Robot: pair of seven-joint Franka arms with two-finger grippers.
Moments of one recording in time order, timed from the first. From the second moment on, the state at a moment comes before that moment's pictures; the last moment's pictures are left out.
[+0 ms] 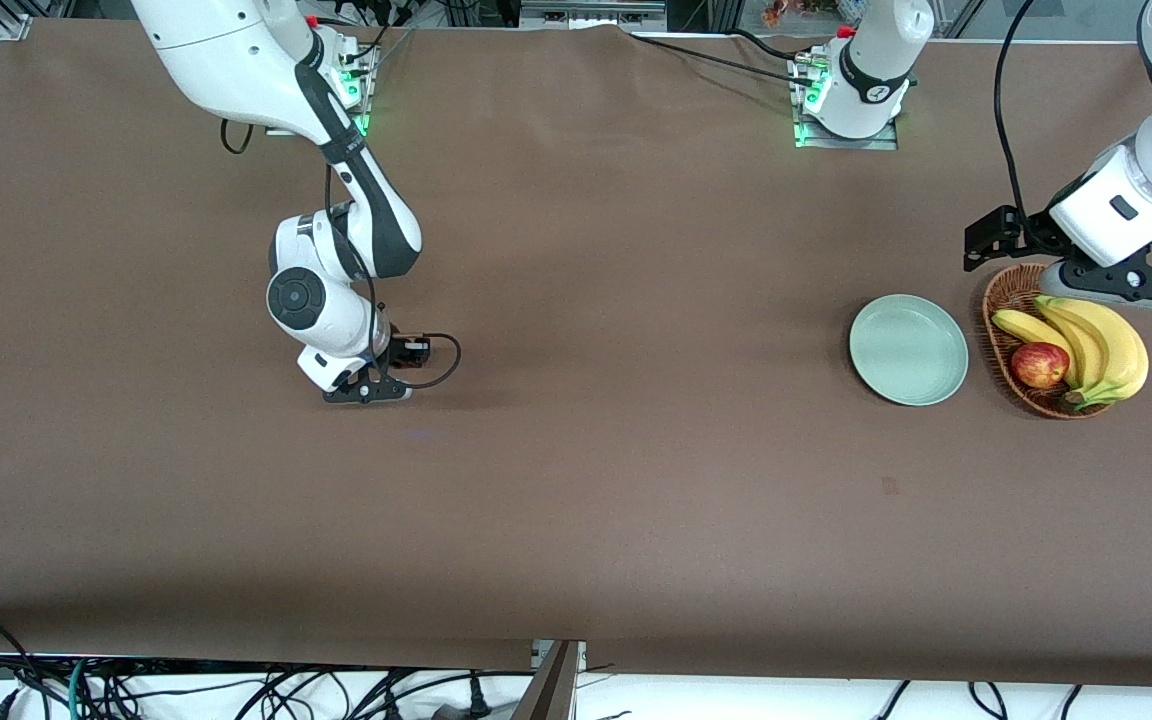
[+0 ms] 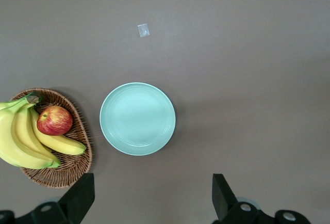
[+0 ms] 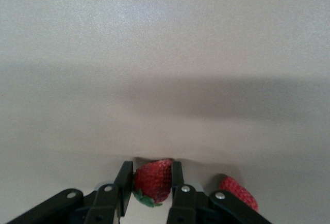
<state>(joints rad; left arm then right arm) -0.10 0.02 0.04 -1.70 -0.01 1.64 0.07 0.46 0.54 -0.08 -1.98 0.23 2.45 0.15</state>
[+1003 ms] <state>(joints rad) -0.10 0.02 0.04 -1.69 -0.01 1.64 0.05 0.66 0.73 0.02 -1.42 0.24 2.35 0.82</state>
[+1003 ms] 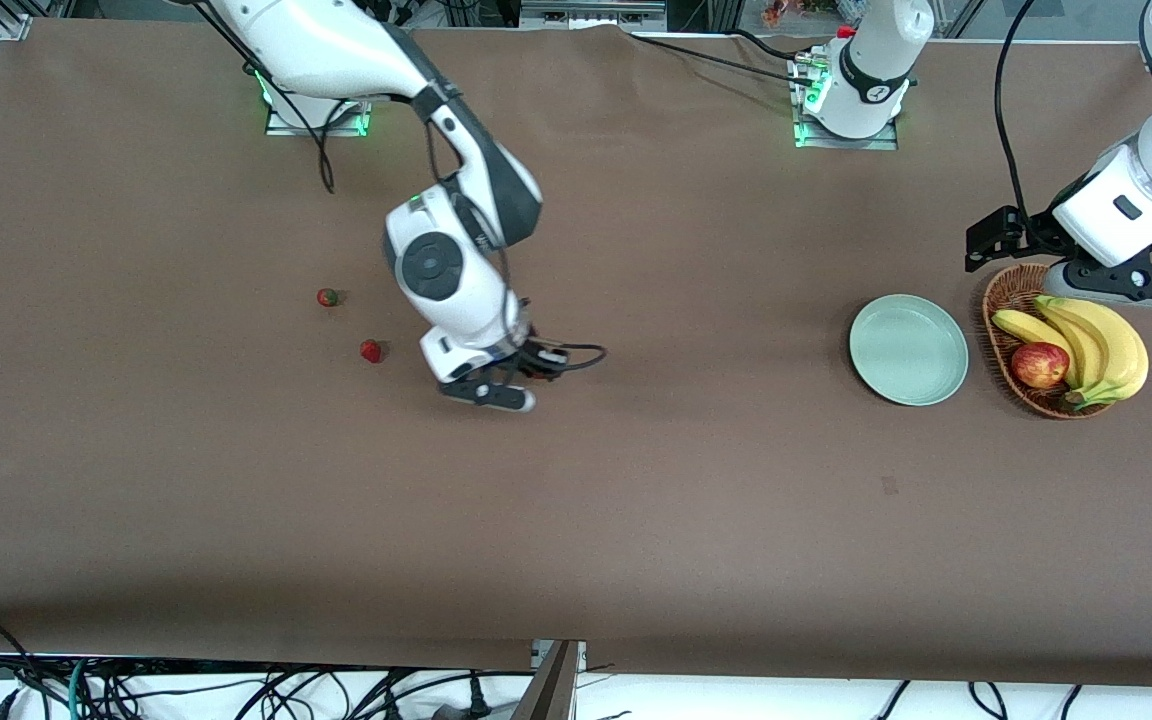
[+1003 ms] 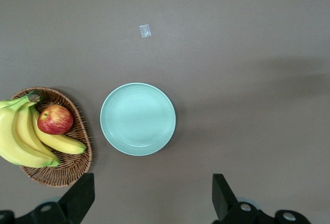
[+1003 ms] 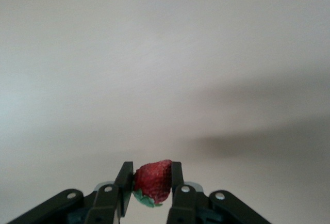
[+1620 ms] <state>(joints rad) -0.10 0.02 0.05 -1.69 -0.01 1.64 0.03 0.94 1.00 0.05 -1.30 0.24 2.96 1.29</state>
